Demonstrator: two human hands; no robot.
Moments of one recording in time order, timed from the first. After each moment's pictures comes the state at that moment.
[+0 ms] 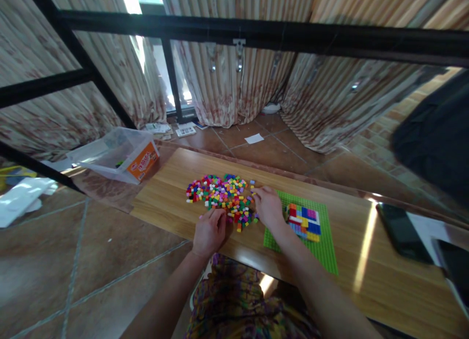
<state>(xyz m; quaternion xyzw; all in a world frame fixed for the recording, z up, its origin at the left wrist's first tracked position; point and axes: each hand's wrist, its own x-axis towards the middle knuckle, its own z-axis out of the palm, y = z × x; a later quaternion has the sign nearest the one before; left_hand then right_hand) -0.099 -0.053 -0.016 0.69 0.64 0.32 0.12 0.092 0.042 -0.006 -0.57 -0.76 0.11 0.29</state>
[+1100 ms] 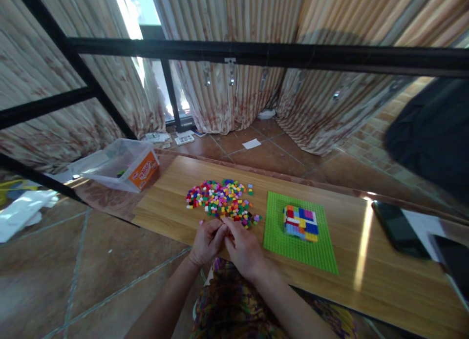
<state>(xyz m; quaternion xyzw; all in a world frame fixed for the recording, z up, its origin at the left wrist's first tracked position) -0.110 -0.061 0.005 0.69 0.52 0.39 0.32 0.035 -0.065 -0.001 -0.43 -0.78 0.25 0.38</state>
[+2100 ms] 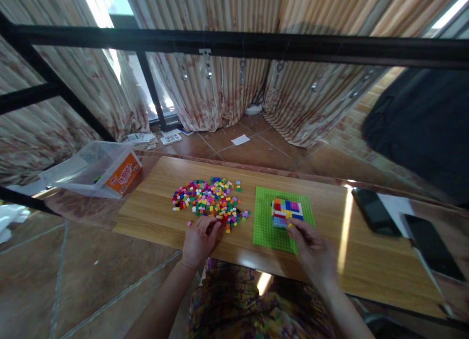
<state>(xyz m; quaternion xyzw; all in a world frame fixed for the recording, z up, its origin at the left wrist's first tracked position) -0.101 -0.056 -0.016 0.73 0.59 0.34 0.09 0.182 -0.085 0.025 -0.68 -0.49 0.26 0.48</state>
